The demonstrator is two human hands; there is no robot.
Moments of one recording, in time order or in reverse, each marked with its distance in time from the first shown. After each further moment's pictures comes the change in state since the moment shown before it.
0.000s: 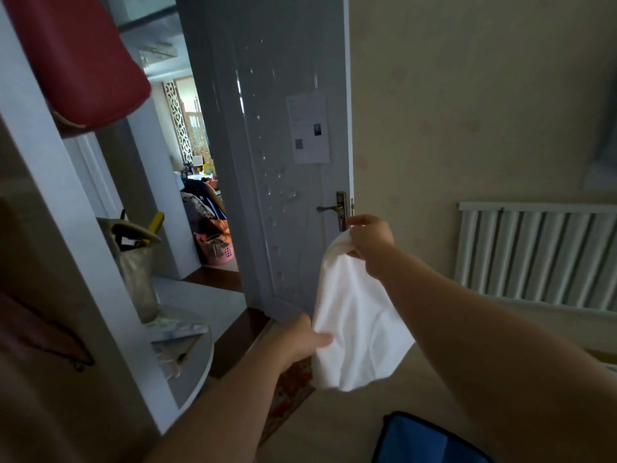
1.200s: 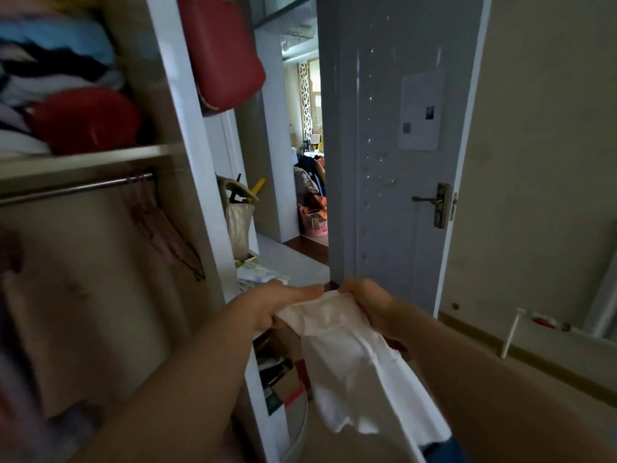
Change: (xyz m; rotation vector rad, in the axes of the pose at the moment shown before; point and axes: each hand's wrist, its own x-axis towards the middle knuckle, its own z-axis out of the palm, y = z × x) left_hand -0.099 -0.027 -0.051 -0.666 0.273 -0.272; right_hand -0.081 0.067 0.019 -0.120 -0.879 0.337
